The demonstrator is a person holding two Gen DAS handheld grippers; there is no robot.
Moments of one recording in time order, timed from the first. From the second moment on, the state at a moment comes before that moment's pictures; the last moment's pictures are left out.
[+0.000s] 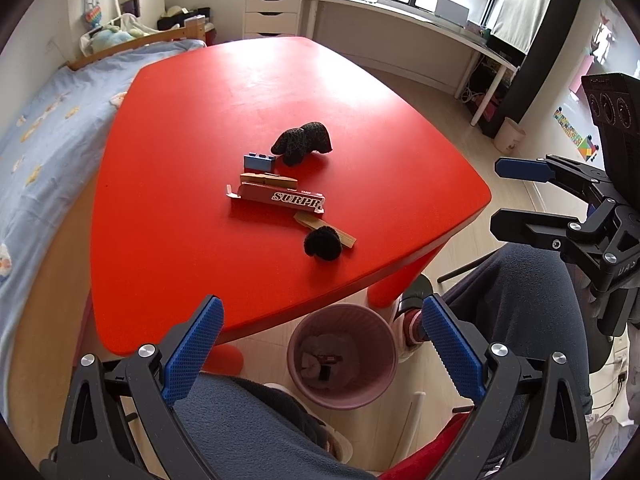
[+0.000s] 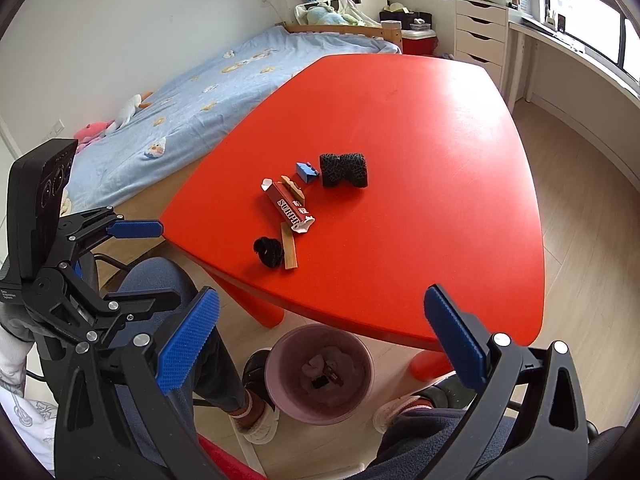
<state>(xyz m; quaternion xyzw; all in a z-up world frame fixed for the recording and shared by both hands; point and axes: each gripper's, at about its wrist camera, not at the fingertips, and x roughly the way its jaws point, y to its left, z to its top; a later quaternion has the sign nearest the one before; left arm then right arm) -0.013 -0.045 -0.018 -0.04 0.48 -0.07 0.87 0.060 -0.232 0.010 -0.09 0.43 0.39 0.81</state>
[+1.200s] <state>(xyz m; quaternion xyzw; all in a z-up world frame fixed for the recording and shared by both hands) 0.063 -0.039 -0.073 -0.06 0.53 -0.12 0.84 0.190 -0.111 -0.058 -0.14 0.48 0.39 0.77</state>
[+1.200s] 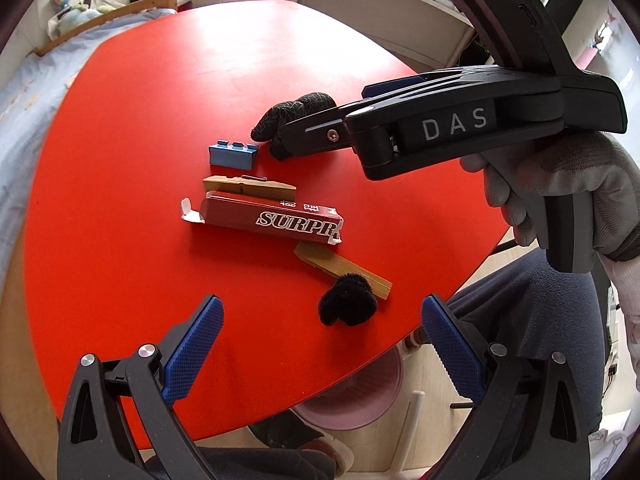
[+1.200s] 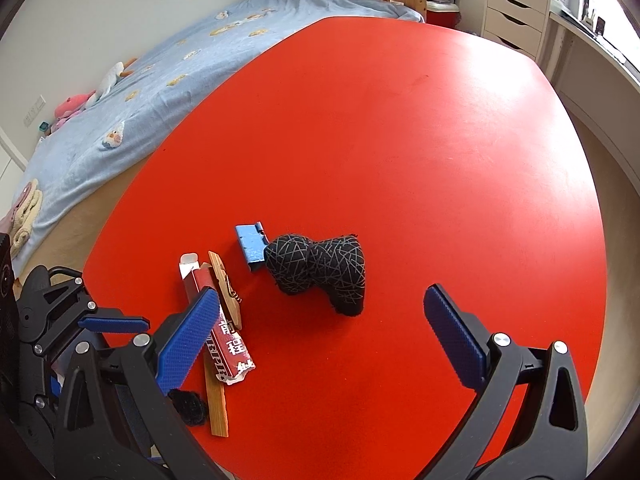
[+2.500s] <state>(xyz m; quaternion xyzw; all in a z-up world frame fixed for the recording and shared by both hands) 0.051 -0.024 -0.044 -0.05 0.51 -0.10 0.85 0.177 -0.129 -0.038 -0.14 0.46 0.39 0.79</state>
